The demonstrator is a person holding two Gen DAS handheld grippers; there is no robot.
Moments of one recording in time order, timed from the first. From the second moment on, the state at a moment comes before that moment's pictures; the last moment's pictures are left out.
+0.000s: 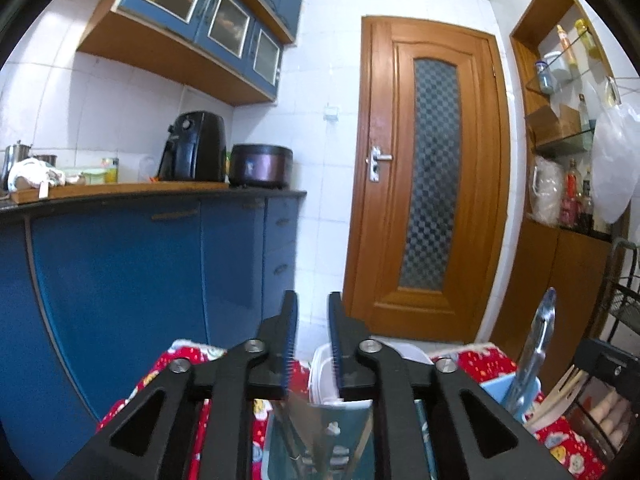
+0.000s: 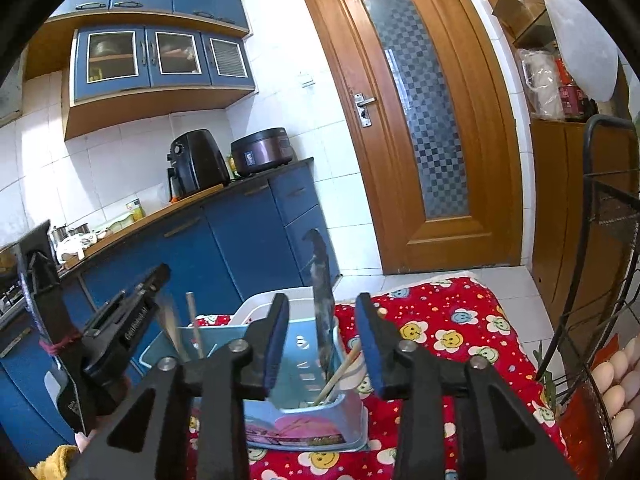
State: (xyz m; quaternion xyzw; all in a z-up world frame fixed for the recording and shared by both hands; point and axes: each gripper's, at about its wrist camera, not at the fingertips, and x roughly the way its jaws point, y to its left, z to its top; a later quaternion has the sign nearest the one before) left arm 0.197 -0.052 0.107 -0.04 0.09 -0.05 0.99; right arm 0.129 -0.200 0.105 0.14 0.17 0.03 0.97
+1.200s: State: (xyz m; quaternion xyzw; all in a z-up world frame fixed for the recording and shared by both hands) left arm 0.077 -0.029 0.124 -0.03 0.18 -0.12 0.98; right arm 0.043 -0.169 0.098 0.14 0.24 0.04 0.96
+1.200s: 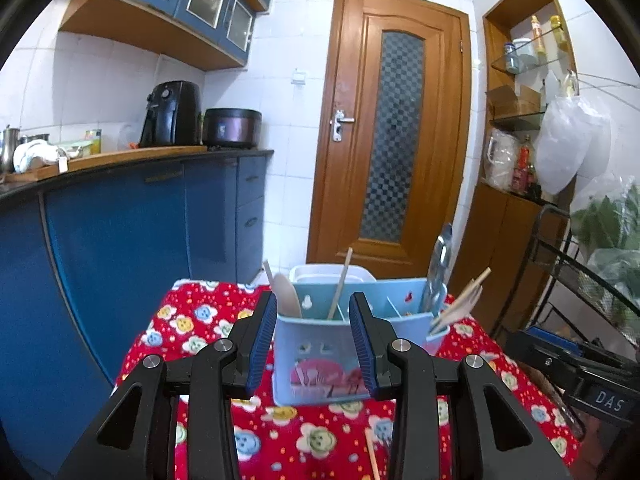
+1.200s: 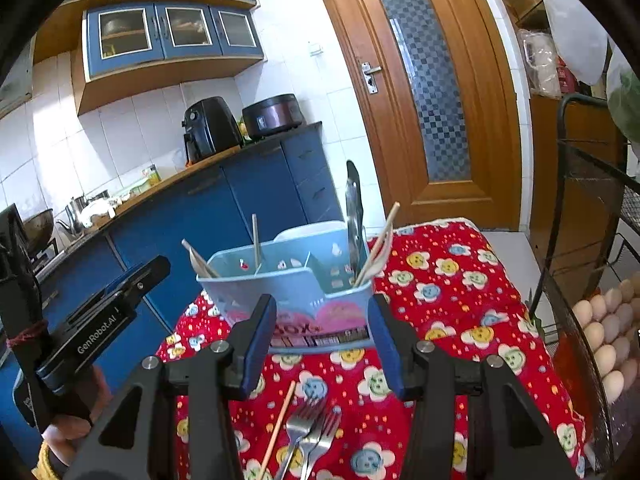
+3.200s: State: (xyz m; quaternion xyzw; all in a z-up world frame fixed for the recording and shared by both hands) left arm 0.082 -0.064 -0.001 -0.02 0.42 -0.16 0.89; right arm 0.028 -0.205 -0.006 0.18 0.38 -0.01 0.91
